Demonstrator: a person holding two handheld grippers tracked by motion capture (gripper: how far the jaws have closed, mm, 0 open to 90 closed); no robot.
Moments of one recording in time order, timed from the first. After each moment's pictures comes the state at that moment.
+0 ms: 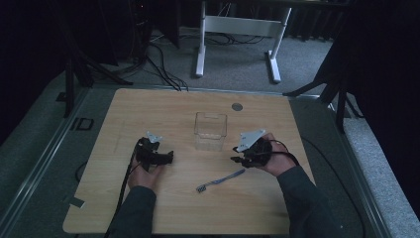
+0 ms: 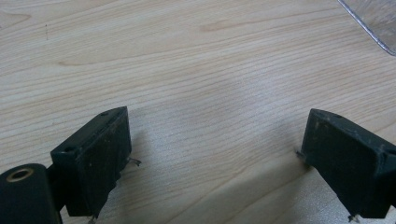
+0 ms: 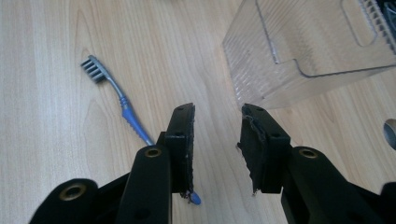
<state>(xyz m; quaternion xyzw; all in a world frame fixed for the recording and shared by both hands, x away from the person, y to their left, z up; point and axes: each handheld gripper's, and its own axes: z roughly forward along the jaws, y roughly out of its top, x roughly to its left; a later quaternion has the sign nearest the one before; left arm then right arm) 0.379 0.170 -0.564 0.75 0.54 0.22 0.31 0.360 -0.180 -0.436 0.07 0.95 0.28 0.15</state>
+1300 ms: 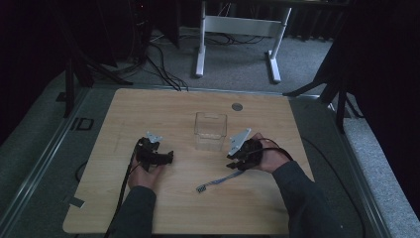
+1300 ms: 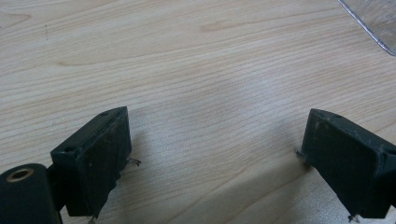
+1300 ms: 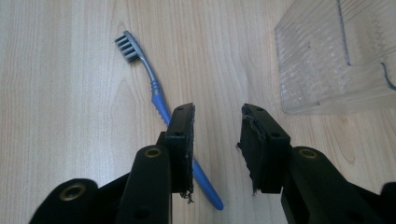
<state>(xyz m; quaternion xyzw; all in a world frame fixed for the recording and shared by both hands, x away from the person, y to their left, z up) 0.379 0.170 -0.564 0.75 0.54 0.22 0.31 0.372 -0.159 -0.452 0.00 0.97 0.23 0.07</state>
